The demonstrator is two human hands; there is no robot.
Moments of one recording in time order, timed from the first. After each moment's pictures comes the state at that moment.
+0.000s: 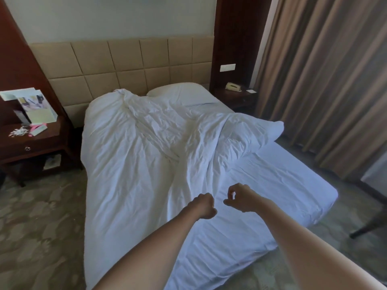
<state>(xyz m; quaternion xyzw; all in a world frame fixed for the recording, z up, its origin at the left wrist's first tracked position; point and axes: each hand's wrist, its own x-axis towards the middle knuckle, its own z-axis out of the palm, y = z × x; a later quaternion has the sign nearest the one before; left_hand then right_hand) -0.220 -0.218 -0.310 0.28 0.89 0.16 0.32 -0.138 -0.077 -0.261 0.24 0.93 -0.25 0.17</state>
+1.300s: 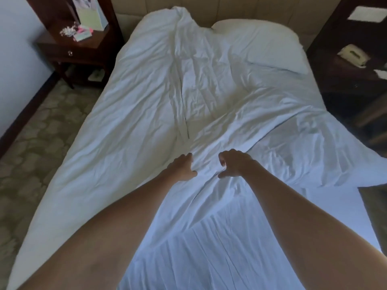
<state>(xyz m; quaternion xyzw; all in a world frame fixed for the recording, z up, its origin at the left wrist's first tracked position) -0.520 -0.024 -0.430 0.03 0.93 0.21 0.29 -0.534 0.171 -0.376 -0.11 0.95 0.00 0.30</state>
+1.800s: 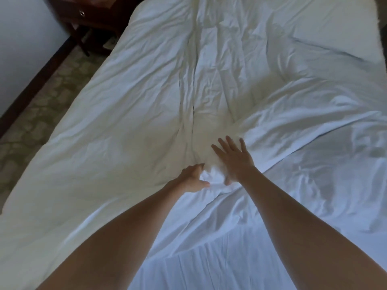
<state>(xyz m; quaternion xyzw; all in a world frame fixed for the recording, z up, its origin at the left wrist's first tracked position) -0.593 0.037 -0.576 -0.08 0.89 0.28 0.35 -0.661 0.198 -0.540 -0.29 0.90 0.20 0.25</state>
